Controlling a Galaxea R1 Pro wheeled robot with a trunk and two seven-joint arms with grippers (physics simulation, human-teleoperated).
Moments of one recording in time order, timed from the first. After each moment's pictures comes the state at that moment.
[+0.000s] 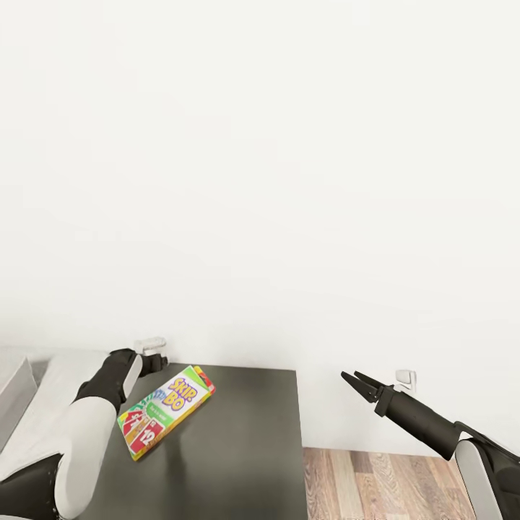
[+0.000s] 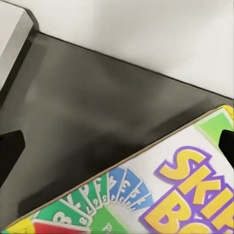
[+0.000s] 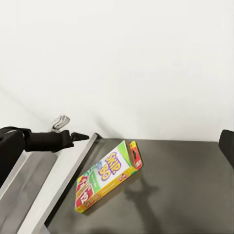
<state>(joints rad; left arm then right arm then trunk) -0.86 0.06 0.37 -0.53 -0.16 0.58 0.03 -0.16 -0.09 -0.34 -1.57 -0.44 0.70 0.91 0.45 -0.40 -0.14</state>
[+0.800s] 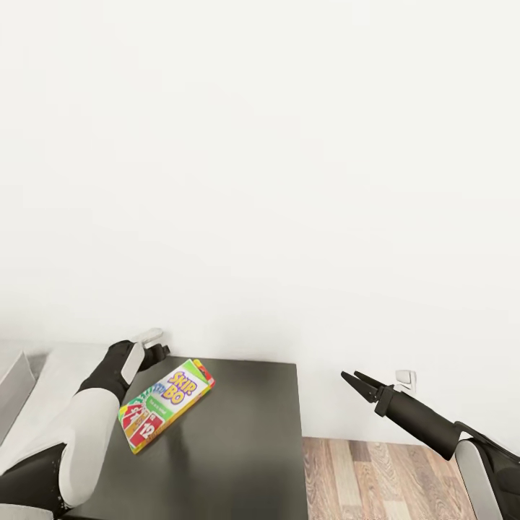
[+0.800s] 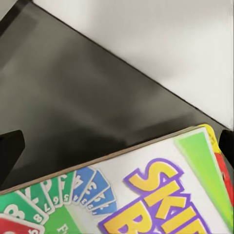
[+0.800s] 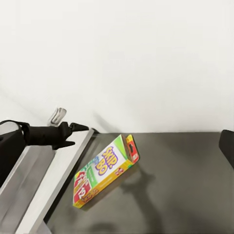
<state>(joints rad) -0.90 0.05 0.38 -0.53 0.11 0.58 0.18 -0.16 -0.09 -0.34 -1.57 -0.44 0.70 0.91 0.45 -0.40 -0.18</state>
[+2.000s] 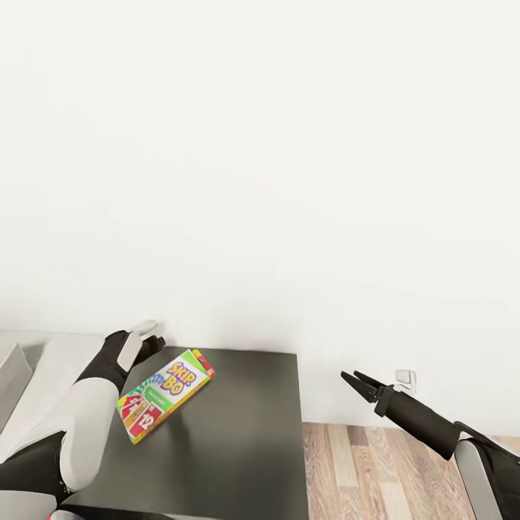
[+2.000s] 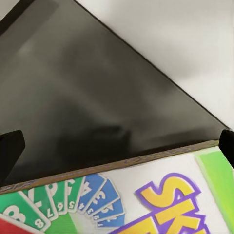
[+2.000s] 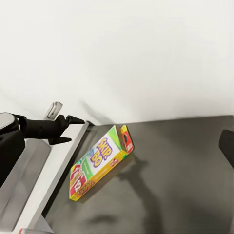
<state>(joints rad) -0.95 0.05 0.41 -0.53 0.20 0.59 0.29 -0.16 -0.09 -0.34 -1.57 -0.44 0.69 0.91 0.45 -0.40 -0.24</state>
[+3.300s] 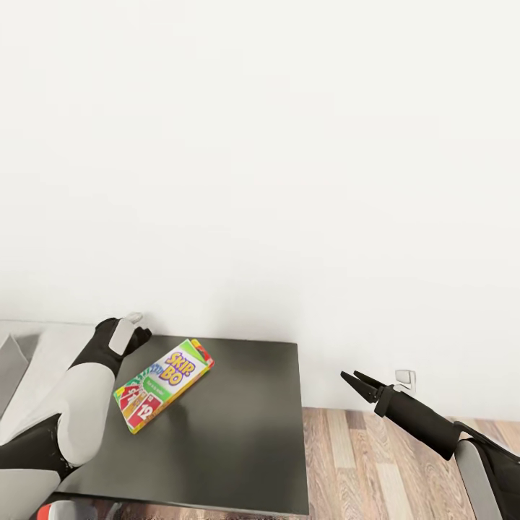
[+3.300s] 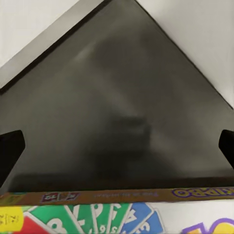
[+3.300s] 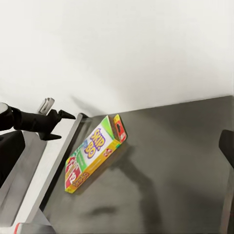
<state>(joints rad) -1.02 0.07 0.50 -0.52 0.22 0.58 0.47 -0.16 -0.09 -0.34 -1.57 -0.44 0.69 0.92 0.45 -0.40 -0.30</state>
